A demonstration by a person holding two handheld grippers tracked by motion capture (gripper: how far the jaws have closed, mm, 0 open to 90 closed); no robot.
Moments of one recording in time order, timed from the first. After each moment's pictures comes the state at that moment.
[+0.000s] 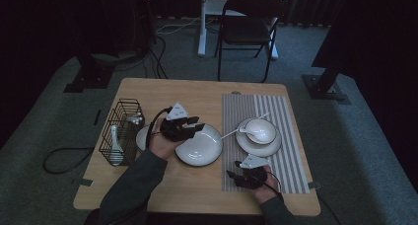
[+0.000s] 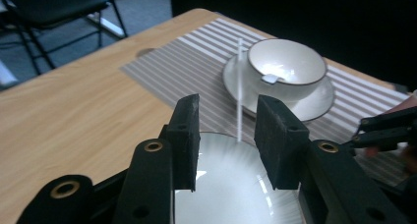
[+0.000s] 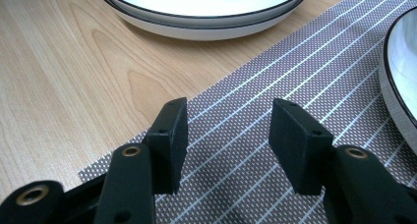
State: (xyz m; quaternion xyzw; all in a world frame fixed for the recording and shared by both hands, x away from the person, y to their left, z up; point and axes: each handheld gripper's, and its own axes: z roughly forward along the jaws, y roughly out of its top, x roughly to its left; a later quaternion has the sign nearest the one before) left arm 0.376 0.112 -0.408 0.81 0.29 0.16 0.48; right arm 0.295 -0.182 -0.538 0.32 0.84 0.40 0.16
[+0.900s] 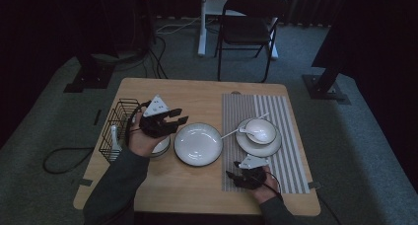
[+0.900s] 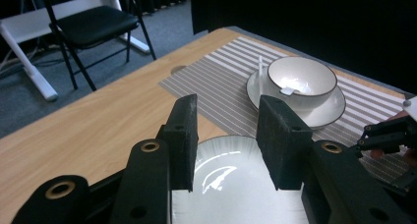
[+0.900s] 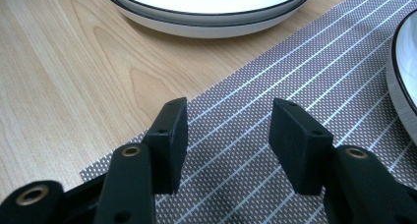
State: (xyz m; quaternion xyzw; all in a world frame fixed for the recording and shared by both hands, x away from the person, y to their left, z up) left arm 0.361 0.156 -0.366 0.80 0.29 0.20 0.49; right arm 0.295 -0.180 -0.539 0.32 0.84 0.40 0.16
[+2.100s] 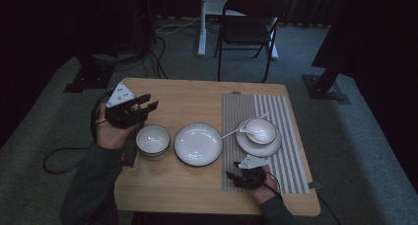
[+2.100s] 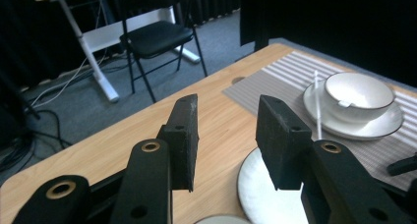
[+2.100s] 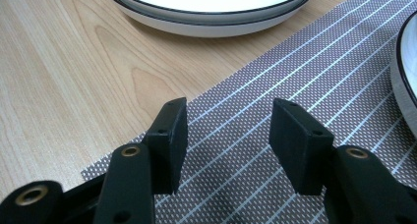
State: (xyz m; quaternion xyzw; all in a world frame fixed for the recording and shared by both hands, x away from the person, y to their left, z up) left arm 0.355 0.224 -0.328 0.77 0.33 0.28 0.47; right arm 0.295 -0.179 -0.540 0.32 0.84 0.40 0.16
